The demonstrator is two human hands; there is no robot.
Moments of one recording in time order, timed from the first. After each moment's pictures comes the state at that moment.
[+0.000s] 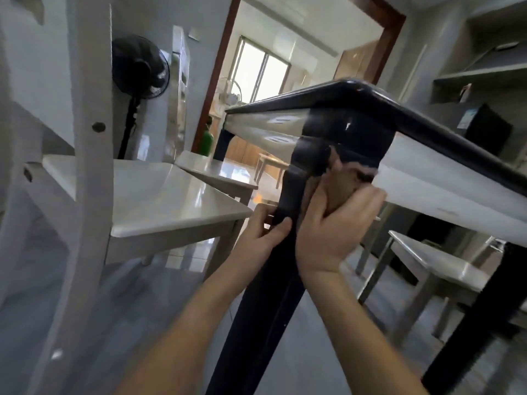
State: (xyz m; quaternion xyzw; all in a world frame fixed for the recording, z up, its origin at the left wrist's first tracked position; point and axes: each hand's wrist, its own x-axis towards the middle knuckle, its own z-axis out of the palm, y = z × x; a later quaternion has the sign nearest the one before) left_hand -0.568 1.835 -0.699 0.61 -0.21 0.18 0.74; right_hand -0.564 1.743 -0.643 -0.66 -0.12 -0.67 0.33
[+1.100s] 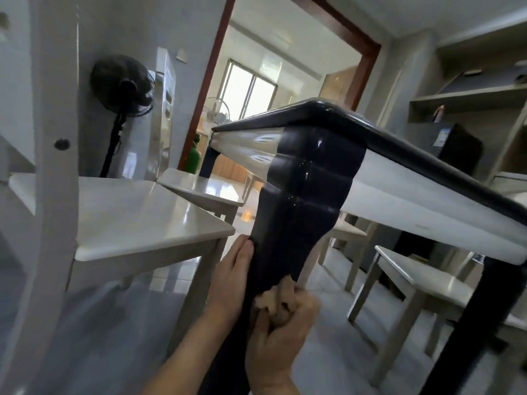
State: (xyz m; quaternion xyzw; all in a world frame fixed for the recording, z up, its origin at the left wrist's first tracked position) left_hand -0.547 1.811 -0.727 0.60 -0.14 0.29 0.74; right_hand -0.557 1.727 -0.773 -0.65 -0.24 -0.55 0.47
